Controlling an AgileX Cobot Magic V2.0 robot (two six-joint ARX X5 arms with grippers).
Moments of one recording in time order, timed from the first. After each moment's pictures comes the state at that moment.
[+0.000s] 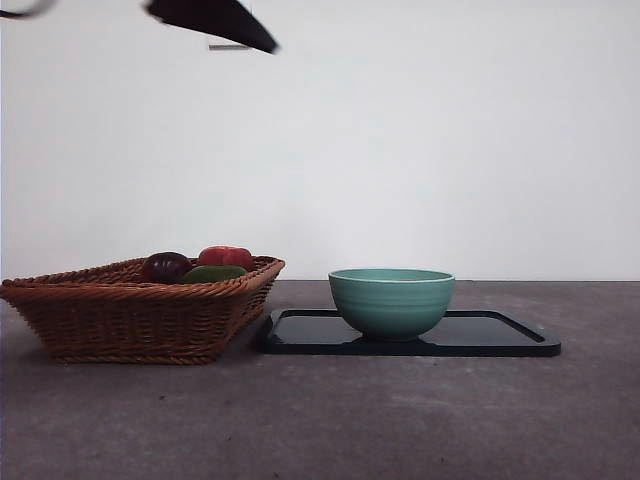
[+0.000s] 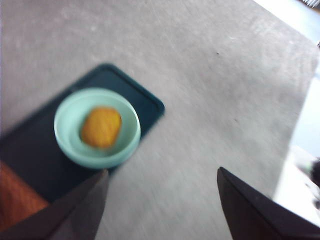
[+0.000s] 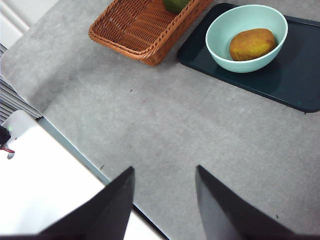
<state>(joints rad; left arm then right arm) -0.58 1.45 1.43 -0.67 0.46 0.09 0.38 0.54 0.86 -1.00 -0.44 0.10</state>
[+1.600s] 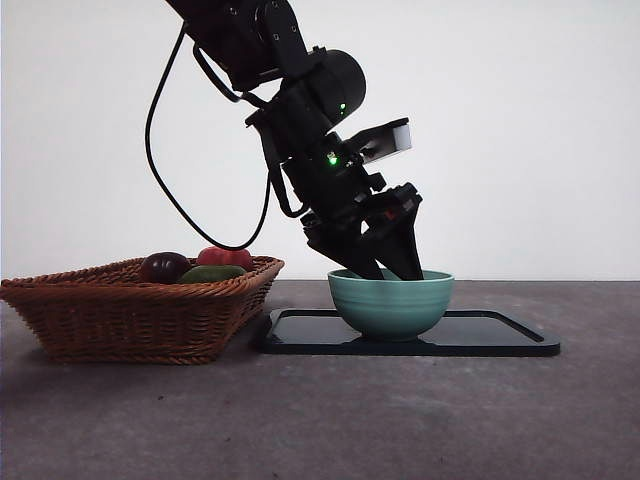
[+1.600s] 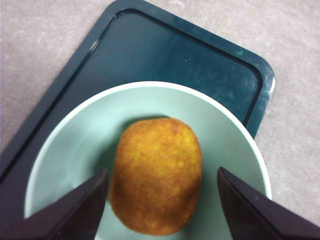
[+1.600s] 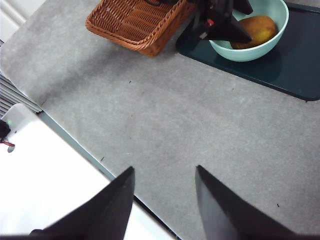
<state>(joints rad) -0.66 2.14 1.70 -0.48 0.29 0.36 0.38 0.54 0.86 -1.04 -0.44 0.10</state>
